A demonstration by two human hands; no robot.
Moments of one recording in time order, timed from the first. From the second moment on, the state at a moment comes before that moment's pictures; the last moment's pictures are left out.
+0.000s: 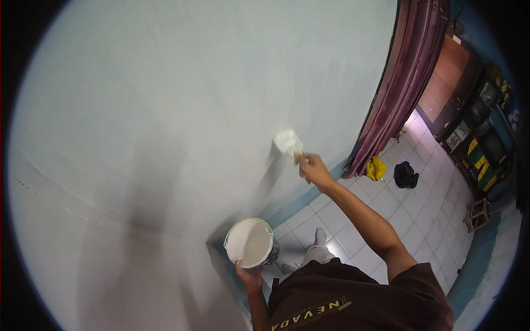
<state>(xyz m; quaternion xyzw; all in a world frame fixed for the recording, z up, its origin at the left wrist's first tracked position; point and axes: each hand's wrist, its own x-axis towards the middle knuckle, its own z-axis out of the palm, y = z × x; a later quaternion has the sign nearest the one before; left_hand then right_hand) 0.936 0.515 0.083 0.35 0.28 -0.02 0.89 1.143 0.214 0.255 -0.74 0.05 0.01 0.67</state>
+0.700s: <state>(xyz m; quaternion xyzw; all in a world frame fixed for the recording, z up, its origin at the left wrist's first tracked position) 0.942 0.527 0.042 0.39 0.26 -0.04 0.88 1.152 0.220 0.420 -0.75 -0.07 -0.16 0.64</state>
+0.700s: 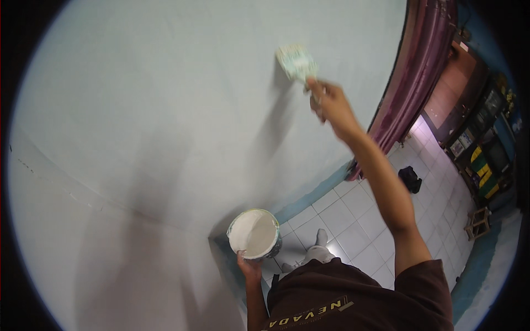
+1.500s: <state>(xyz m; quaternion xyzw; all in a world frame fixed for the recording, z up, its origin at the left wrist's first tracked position) 0.941 0.537 0.033 0.39 0.27 -0.03 0.88 1.116 0.234 0.475 -0.70 -0.13 -0.18 0.68</state>
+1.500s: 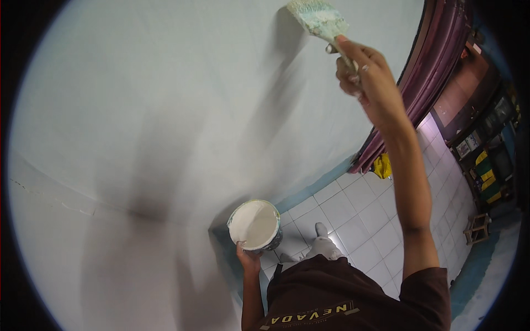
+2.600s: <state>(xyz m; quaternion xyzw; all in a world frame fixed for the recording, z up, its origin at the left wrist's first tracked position) 0.959 0.463 0.077 0.29 0.45 0.21 0.82 1.260 0.471 0.312 -0.54 -0.18 0.10 0.81</state>
